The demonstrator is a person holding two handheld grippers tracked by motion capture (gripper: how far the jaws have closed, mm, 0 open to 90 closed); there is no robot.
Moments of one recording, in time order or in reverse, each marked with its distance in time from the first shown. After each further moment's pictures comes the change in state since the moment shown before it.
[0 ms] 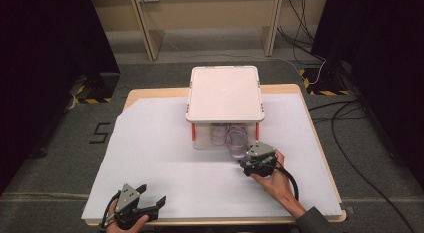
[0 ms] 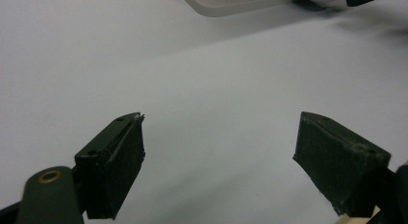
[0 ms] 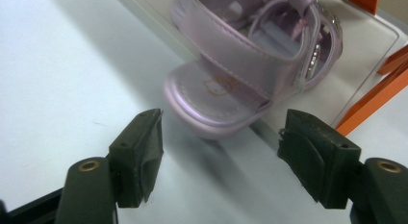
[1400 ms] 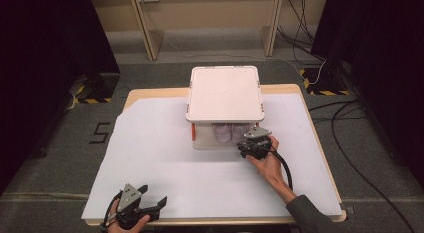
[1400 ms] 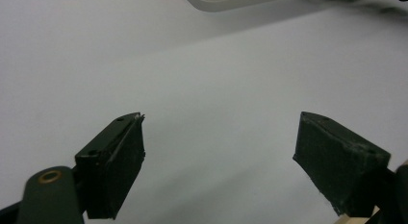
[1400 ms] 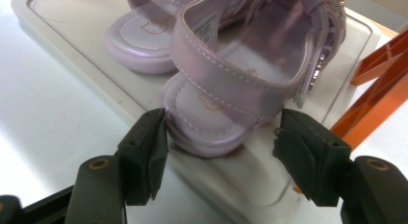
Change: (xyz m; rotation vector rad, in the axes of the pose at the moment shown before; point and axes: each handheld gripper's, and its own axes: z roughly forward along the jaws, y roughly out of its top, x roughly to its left) left arm -0.001 -0.001 0.002 0.016 -0.001 0.008; right arm -0.033 0.017 0.043 0.002 -0.068 0.101
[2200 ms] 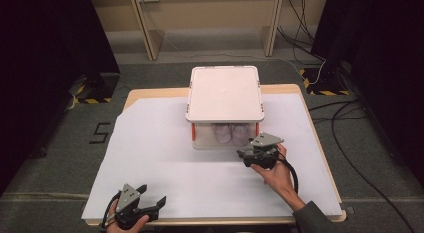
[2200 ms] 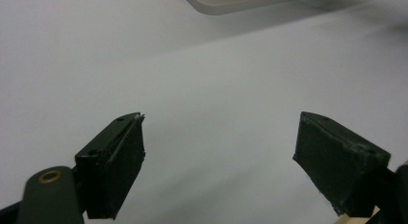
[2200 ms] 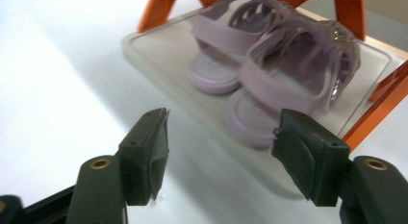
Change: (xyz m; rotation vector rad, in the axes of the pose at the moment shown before) left arm 0.001 0.000 -0.002 -0.009 0.004 -0.002; right arm 0.014 -0.003 -0.054 -0.104 0.134 0.009
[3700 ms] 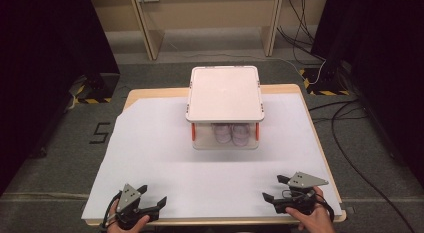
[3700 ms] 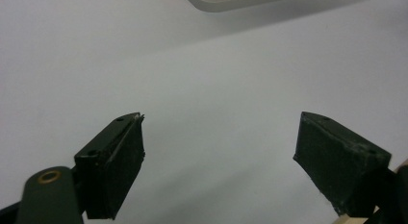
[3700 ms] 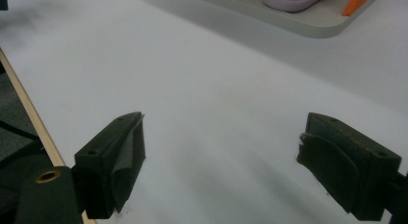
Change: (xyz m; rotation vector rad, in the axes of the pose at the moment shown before) left arm -0.001 -0.001 0.002 0.004 -0.004 -0.012; right arm 0.018 -0.098 -0.097 0.006 0.124 0.145
